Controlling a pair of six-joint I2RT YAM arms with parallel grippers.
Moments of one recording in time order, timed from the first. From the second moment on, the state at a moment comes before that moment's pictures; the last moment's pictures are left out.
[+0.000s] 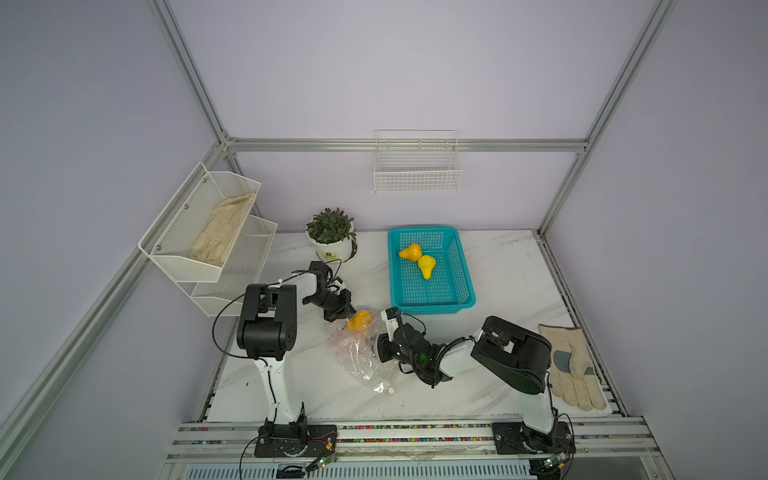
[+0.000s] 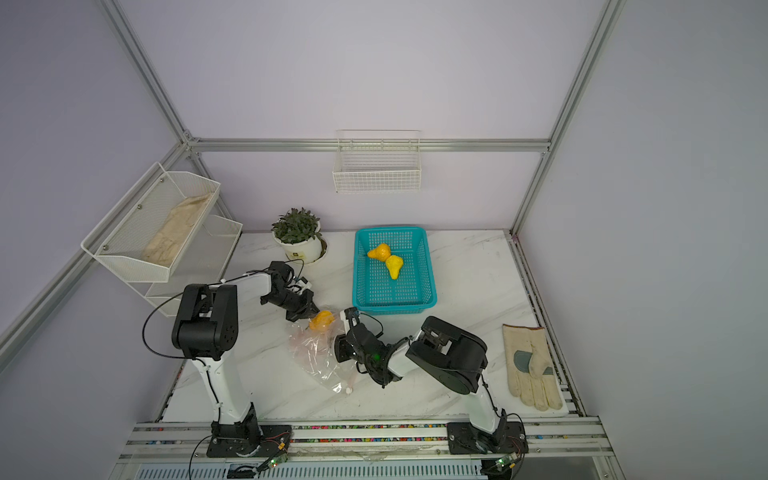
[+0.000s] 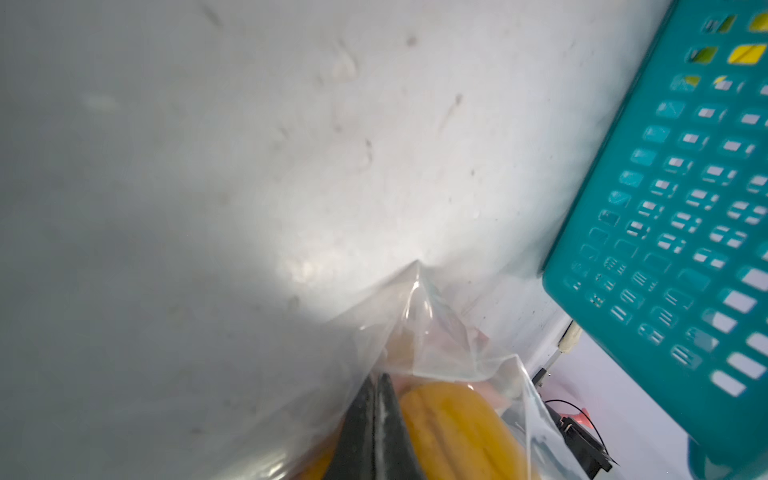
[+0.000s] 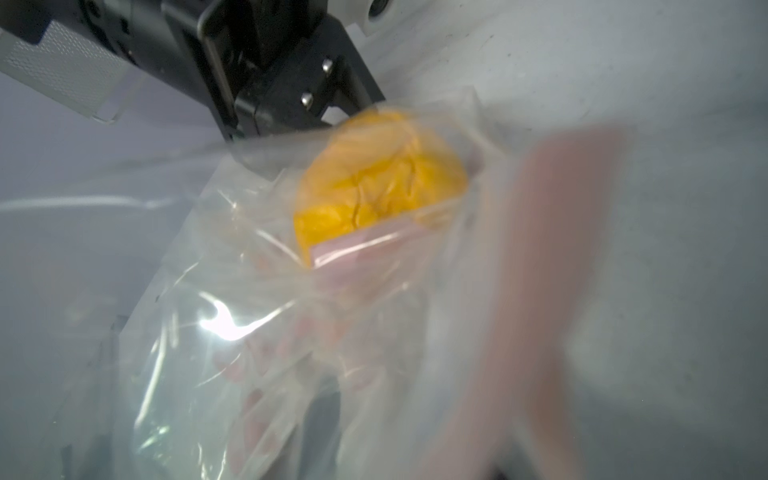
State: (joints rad) left arm -0.06 1.96 1.22 -0.71 0.65 -0.30; right arm 1.00 2.00 0.83 0.73 0.05 0.72
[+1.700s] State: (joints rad) left arm -0.07 1.31 1.10 -0.73 0.41 -0.42; right arm 0.91 1.95 0.83 0.51 -0.25 0.99
